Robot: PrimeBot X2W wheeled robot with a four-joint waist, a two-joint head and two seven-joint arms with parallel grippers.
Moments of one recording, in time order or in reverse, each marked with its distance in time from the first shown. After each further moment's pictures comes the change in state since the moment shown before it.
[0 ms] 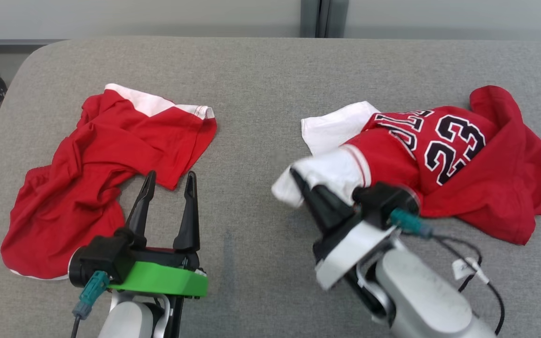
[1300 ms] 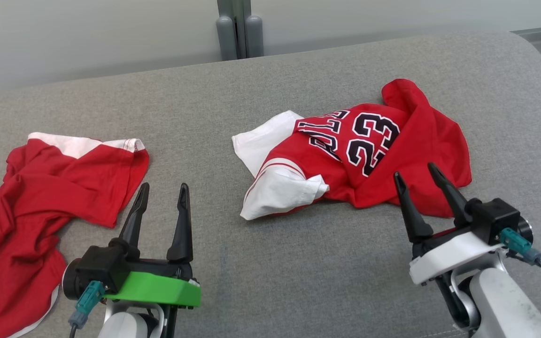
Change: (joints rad) left arm 0.039 0.000 0.034 0.007 0.019 -0.011 0.000; right arm 0.233 -0.108 -0.360 -0.105 -0.096 0.000 0.000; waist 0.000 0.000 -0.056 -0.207
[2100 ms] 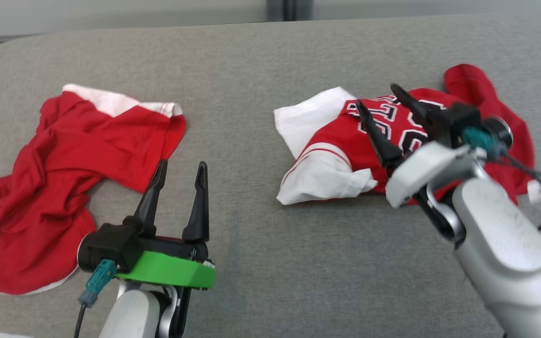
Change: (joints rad) left arm -0.079 0.000 -0.062 0.004 -0.029 -0.006 0.000; right arm -0.340 -0.033 0.130 0.063 -0.010 0.000 0.210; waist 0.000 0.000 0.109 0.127
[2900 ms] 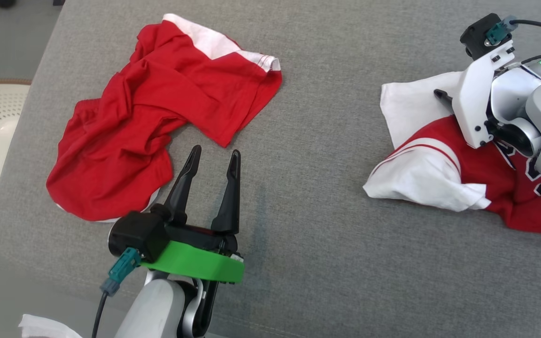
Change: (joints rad) left arm -0.062 0.001 -0.133 -0.019 -0.096 0.042 0.000; right arm -0.505 -0.337 0.518 0.353 0.398 0.000 0.541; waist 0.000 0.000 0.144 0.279
